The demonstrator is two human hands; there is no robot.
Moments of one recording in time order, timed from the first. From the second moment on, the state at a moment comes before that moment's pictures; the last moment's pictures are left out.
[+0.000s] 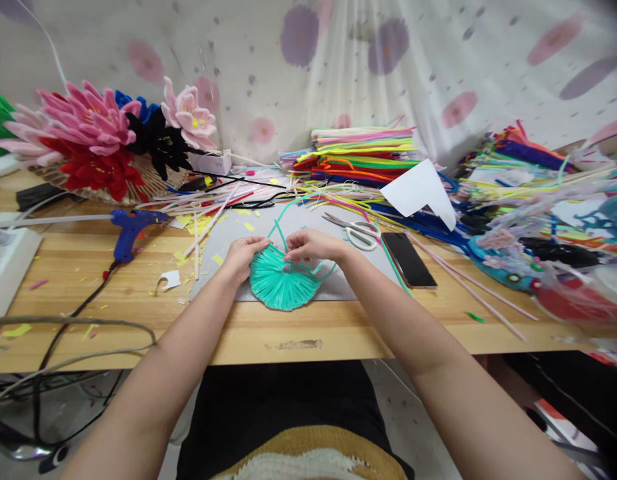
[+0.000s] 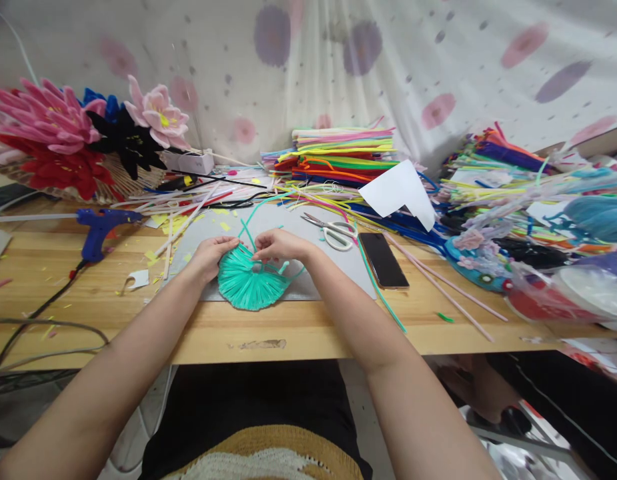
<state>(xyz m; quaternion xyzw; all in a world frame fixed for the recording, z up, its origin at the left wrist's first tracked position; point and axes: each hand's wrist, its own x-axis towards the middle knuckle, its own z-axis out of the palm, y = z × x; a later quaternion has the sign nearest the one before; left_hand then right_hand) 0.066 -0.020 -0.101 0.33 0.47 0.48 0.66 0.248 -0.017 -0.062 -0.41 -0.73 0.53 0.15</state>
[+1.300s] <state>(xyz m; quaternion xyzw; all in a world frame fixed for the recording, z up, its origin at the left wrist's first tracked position) 0.057 0.010 -0.112 0.40 0.50 0.55 0.54 0.234 0.035 -0.063 -0.46 -0.74 0.42 0.24</state>
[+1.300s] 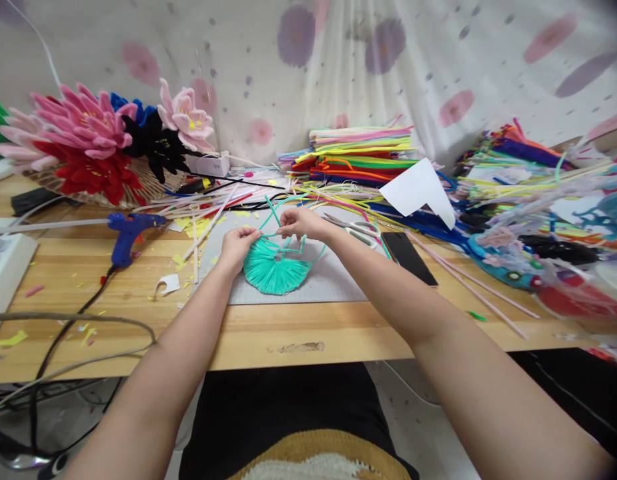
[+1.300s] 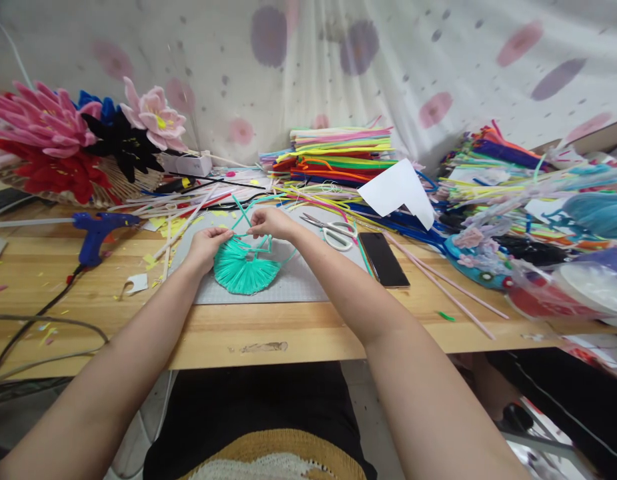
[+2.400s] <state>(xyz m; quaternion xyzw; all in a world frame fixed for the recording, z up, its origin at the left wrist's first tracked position) 0.061 -0.006 -0.097 0.40 0.51 0.49 0.59 0.214 0.019 -0.044 -0.43 -0.88 0.17 -0.14</state>
